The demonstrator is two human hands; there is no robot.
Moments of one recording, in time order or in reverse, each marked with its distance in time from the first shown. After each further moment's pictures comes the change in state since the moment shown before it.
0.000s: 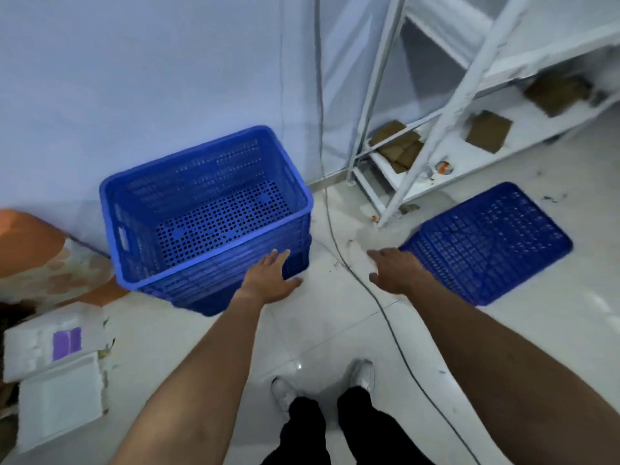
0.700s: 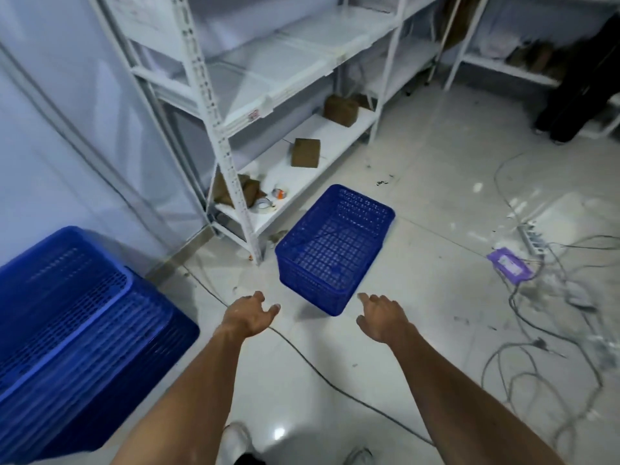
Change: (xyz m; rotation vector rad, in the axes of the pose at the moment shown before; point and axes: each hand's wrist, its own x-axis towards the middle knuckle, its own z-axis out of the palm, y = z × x) left_hand -0.014 0.387 0.106 0.241 -0.053 0.178; right_hand -0.253 0.300 0.167 0.435 0.099 0.472
